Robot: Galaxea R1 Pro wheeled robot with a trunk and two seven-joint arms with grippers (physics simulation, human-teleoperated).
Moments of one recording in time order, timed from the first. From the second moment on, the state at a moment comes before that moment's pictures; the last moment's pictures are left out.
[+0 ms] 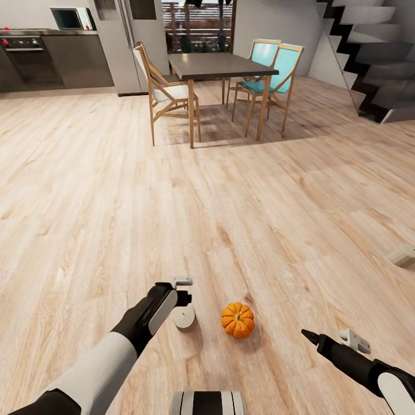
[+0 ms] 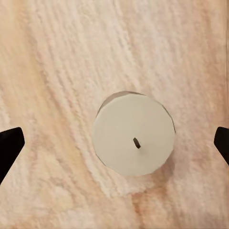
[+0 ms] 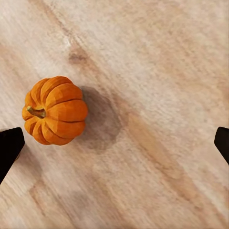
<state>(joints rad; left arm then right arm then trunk) -0.76 -0.11 -0.40 -0.76 0.51 0.72 0.43 -0.06 -0.28 -0.16 -1.48 -0.90 0.70 -0.10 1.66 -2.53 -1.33</state>
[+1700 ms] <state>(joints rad) -0.76 -0.10 -0.44 -0.76 0.51 0.63 0.39 -0.06 -0.29 -0.16 -1.48 -0.90 0.70 -0.10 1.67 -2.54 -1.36</state>
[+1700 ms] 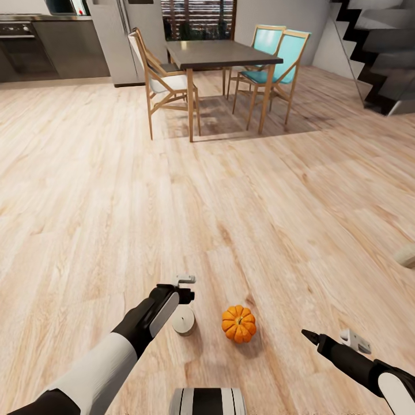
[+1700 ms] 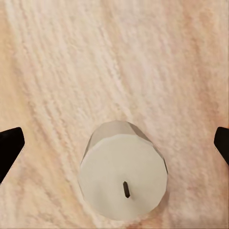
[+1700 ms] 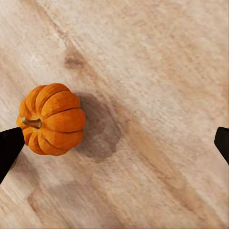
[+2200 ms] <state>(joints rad) -0.76 -0.11 -0.45 -0.76 0.51 0.62 0.39 -0.06 -0.29 -0.16 -1.48 -0.90 0.70 -0.10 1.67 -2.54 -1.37</state>
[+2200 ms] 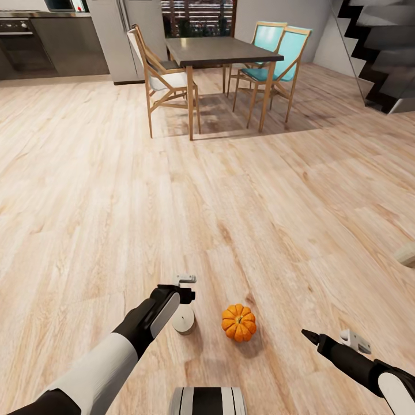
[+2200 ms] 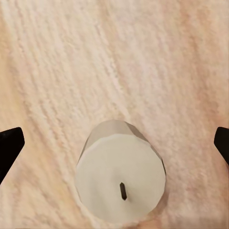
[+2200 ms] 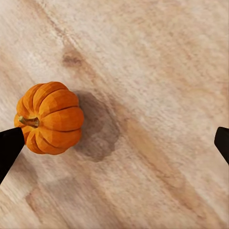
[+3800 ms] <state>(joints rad) -0.76 -0.11 -0.45 -0.75 0.51 0.68 0.39 -0.06 -0.29 -0.16 -1.48 -0.90 0.70 -0.10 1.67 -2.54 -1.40</state>
